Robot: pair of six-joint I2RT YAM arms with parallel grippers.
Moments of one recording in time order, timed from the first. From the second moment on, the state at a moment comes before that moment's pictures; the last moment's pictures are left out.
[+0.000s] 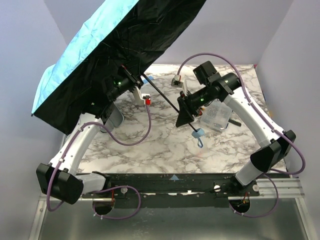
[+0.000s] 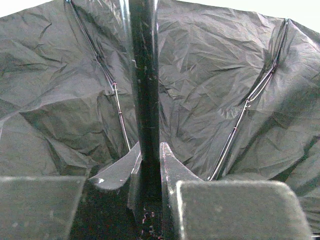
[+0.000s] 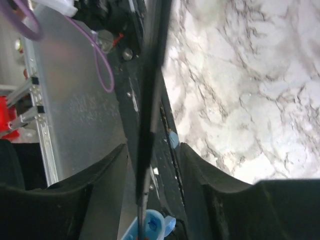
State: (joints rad) left arm -0.33 1.24 1.23 -0.05 0.42 1.98; right arm 0.58 1.61 1.80 -1.21 -0.87 -0.25
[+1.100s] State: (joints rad) left arm -0.18 1.35 1.22 0.05 0.57 2.03; right arm 0.57 1.60 1.56 -1.16 -0.71 -0.41
